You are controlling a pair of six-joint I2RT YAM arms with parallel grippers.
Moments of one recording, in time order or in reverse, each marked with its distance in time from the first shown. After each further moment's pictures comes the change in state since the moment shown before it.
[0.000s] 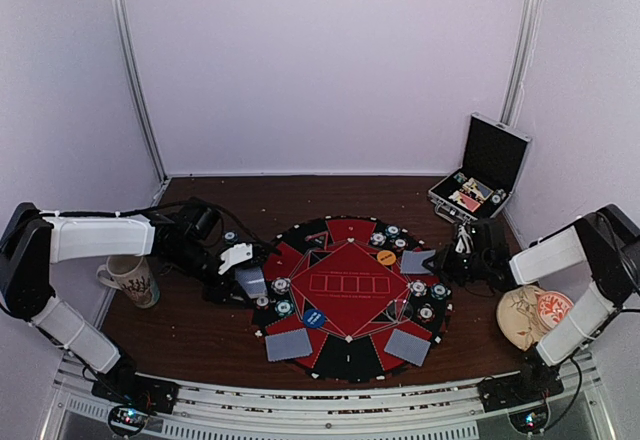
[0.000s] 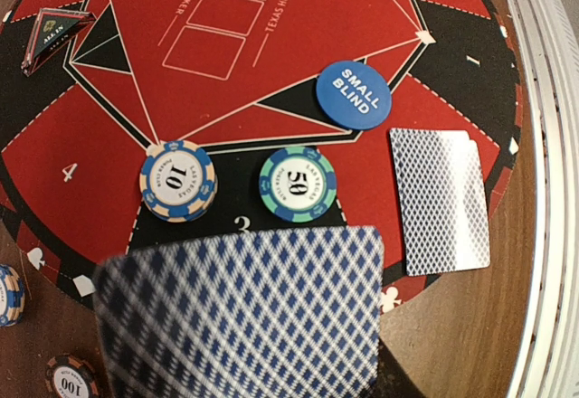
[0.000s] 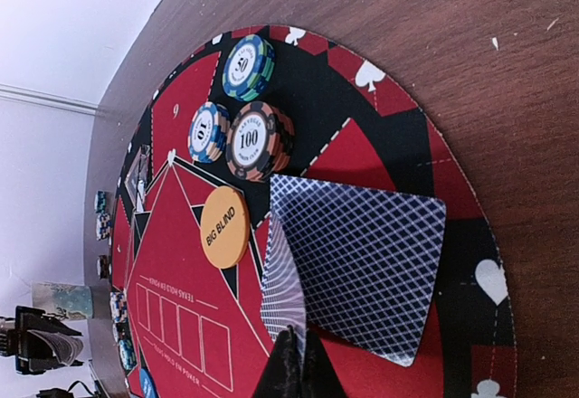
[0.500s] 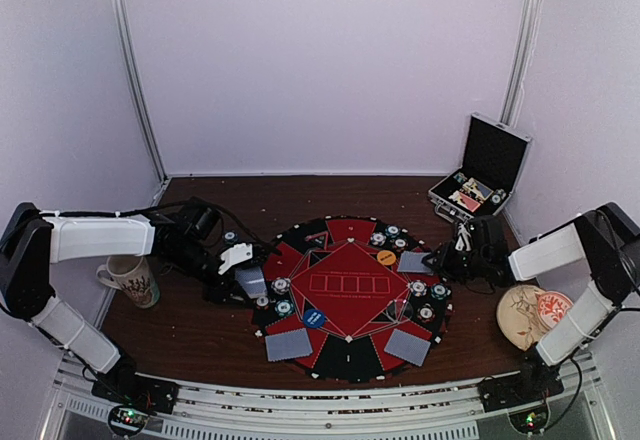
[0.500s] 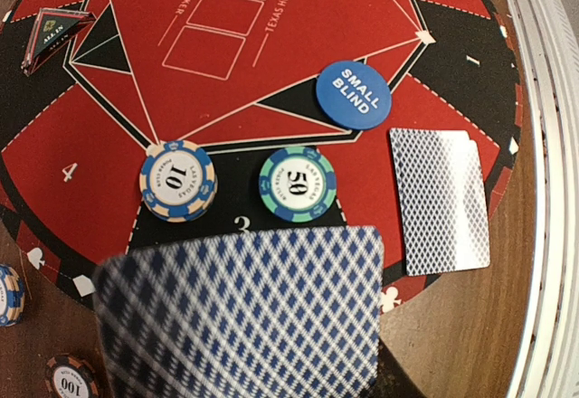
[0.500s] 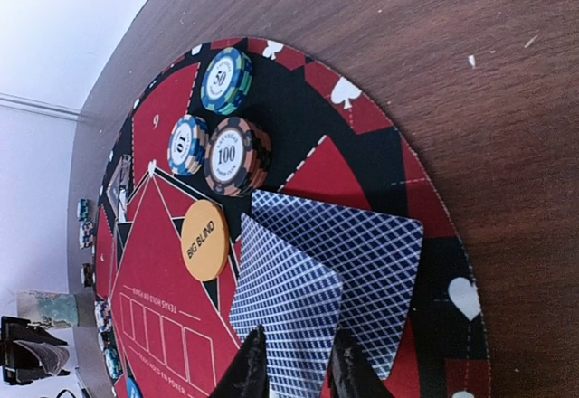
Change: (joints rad) left arm 0.000 0.000 0.000 0.000 0.000 0.000; right arm -0.005 0.014 0.038 -0.056 0.035 -0.029
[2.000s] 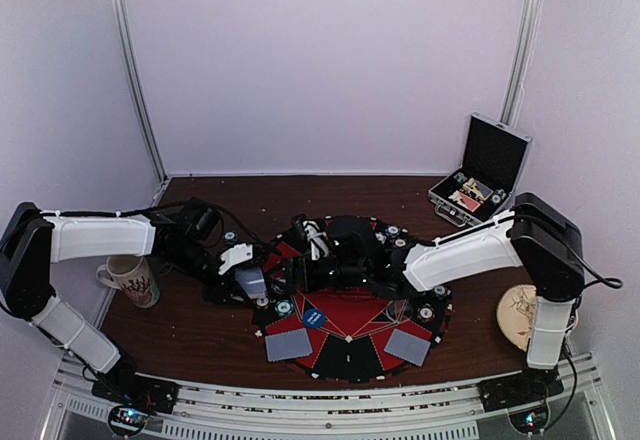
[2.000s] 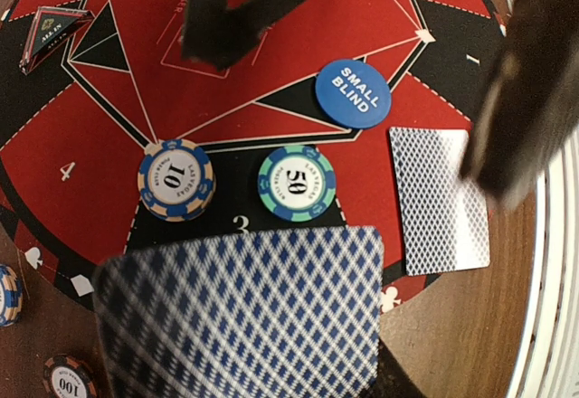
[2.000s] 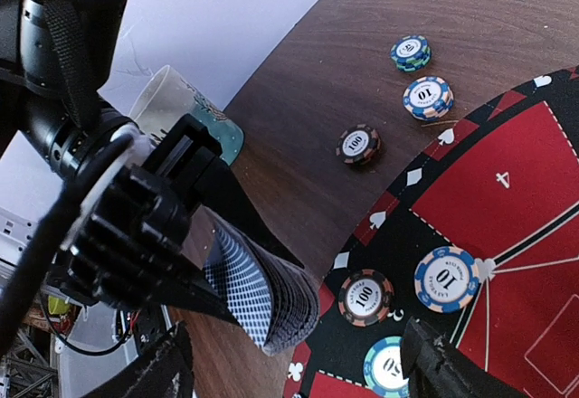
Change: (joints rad) left arm 0.000 0.003 0.000 0.000 0.001 0.000; right arm 0.753 0.365 0.629 0.029 0.127 -0.103
